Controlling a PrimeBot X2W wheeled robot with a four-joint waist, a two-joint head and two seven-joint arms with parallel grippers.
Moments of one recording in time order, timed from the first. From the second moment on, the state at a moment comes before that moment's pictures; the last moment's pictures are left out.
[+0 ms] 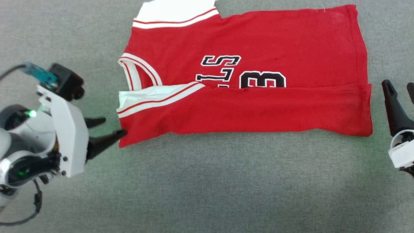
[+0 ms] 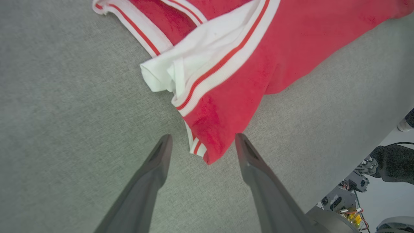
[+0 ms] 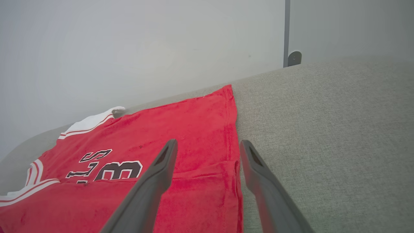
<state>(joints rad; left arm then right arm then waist) -0.80 1.02 -0.78 -0.08 -1.25 -0.04 0.67 -0.30 -0.13 -0.22 -0.19 0.49 0.13 0.39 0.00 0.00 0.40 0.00</state>
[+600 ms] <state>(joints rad) -0.80 0.94 -0.81 0.09 -1.32 -0.06 0.73 -0.31 -0.13 -0.19 -0.17 0.50 0.13 0.37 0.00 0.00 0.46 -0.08</state>
